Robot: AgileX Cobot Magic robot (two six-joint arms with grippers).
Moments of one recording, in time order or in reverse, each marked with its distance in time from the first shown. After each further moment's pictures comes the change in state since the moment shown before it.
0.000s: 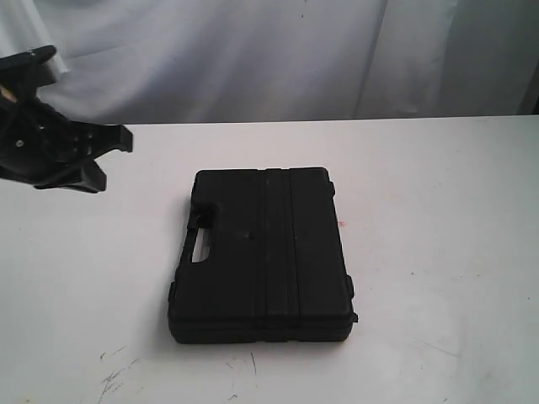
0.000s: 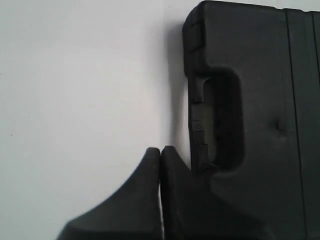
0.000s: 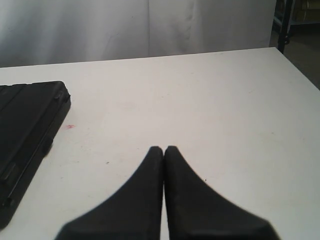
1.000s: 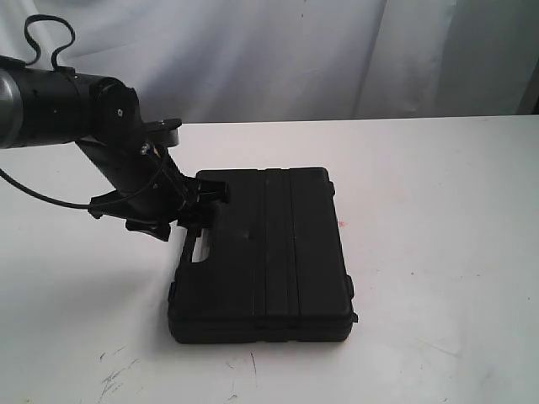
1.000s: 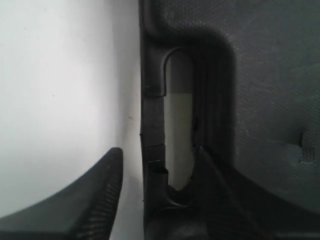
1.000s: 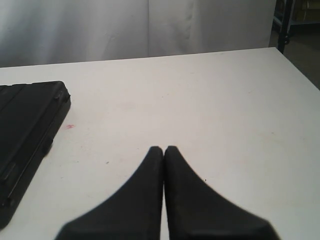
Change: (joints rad) left arm -0.186 0.407 -0.193 0.068 0.012 -0.189; right arm 0.000 0.000 0.000 0.000 0.000 0.000
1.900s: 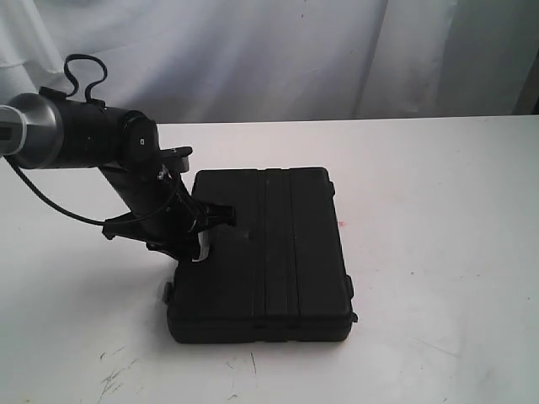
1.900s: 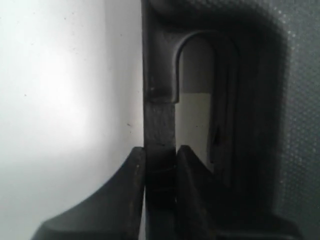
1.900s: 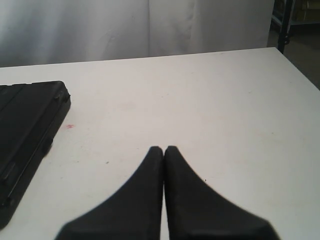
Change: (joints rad) left arm 0.000 0.111 -0.002 -0.017 -0.044 0.012; right arm 0.000 0.000 0.000 0.000 0.000 0.000
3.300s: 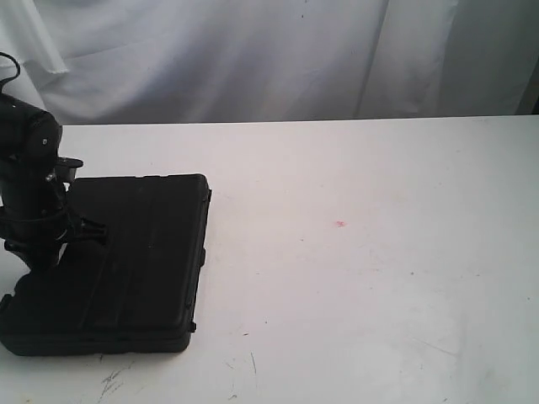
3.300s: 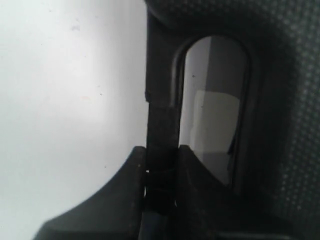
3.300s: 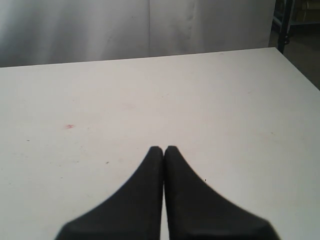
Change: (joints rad) left arm 0.280 -0.027 0.060 0.422 0.224 -0.019; right arm 0.000 0.000 0.000 0.000 0.000 0.000
